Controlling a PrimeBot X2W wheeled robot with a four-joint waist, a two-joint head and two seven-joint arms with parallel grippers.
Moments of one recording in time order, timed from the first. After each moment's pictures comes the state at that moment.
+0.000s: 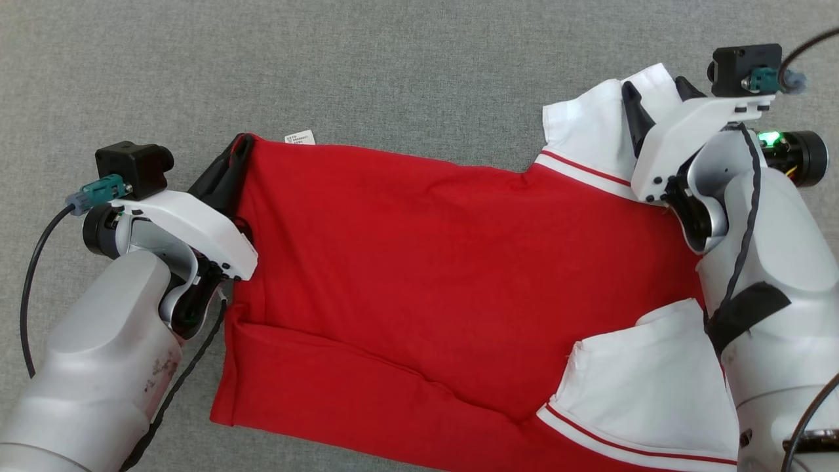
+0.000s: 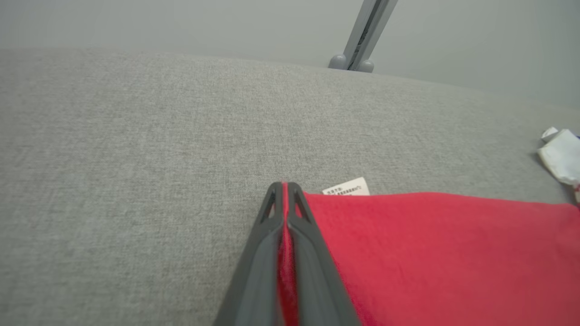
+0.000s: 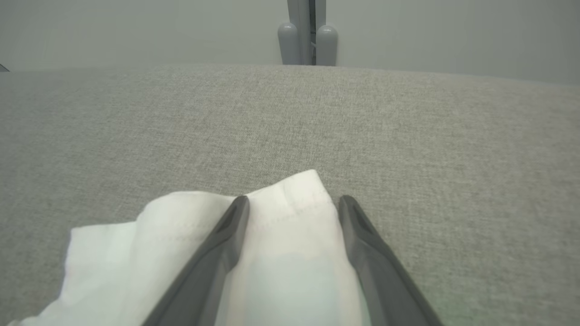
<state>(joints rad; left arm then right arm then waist) -0.81 0.33 -0.74 0.77 -0.94 -0.13 -0.22 -0.90 -0.05 -0.02 0.80 0.03 0.13 0.25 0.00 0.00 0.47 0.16</state>
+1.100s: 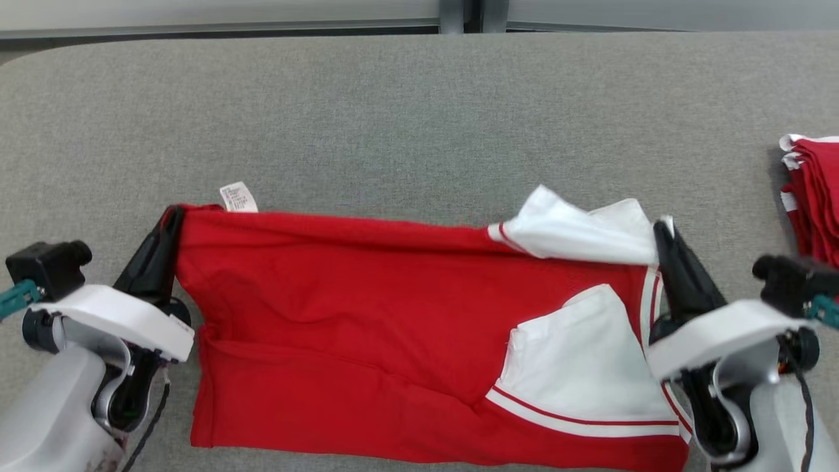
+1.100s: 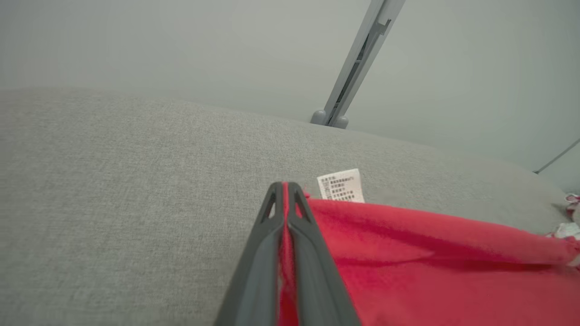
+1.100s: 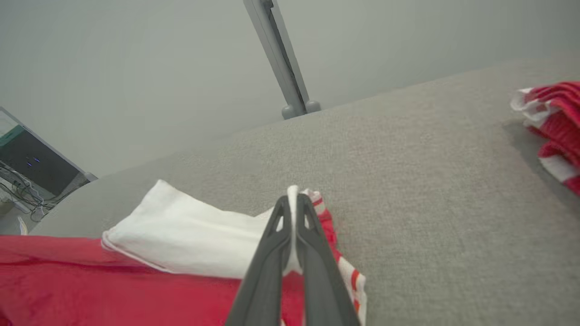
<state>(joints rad) -0.51 0.50 -0.57 0.50 -0.99 -0.12 -0.26 -0.27 -0.05 0.03 0.14 0.37 0.13 0.13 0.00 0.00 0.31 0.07</state>
